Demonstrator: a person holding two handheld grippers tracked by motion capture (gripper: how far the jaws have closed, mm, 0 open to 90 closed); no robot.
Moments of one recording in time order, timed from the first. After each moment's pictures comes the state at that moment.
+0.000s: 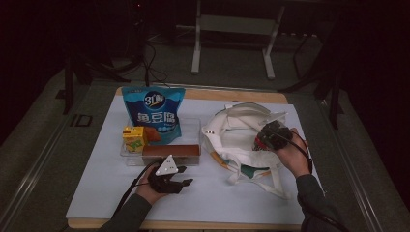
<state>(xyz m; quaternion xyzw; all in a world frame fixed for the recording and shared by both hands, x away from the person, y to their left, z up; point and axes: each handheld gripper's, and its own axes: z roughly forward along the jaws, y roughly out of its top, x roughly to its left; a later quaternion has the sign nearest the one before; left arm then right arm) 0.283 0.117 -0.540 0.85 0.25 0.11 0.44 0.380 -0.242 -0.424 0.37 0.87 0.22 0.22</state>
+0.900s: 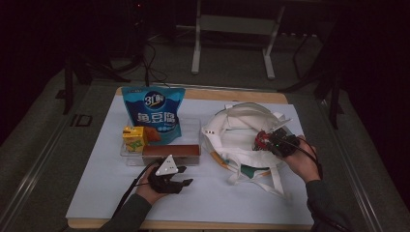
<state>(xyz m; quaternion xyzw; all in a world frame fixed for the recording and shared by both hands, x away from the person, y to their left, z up) 0.283 0.117 -0.540 0.85 0.25 0.11 0.44 0.373 -0.269 -0.443 0.38 0.89 0.17 0.18</state>
